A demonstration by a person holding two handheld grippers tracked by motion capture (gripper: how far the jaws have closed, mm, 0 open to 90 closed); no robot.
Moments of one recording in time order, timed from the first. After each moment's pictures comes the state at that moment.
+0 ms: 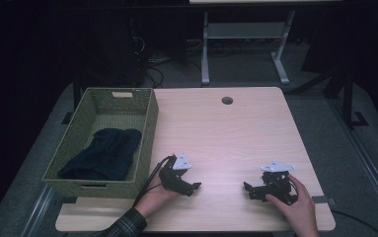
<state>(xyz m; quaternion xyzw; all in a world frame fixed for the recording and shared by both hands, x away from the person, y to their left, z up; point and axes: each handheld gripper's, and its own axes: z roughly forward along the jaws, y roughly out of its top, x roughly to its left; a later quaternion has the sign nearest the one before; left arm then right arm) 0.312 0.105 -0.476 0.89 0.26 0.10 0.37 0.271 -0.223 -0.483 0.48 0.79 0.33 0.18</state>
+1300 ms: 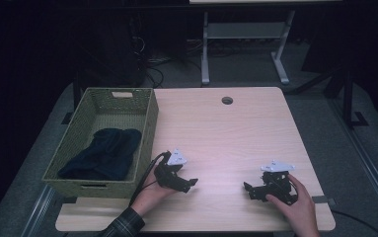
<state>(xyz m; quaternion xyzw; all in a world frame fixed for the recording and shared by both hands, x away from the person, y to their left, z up) 0.312 0.116 -0.457 0.88 0.28 0.10 0.38 0.271 -0.224 -0.483 0.48 0.79 0.33 0.18</state>
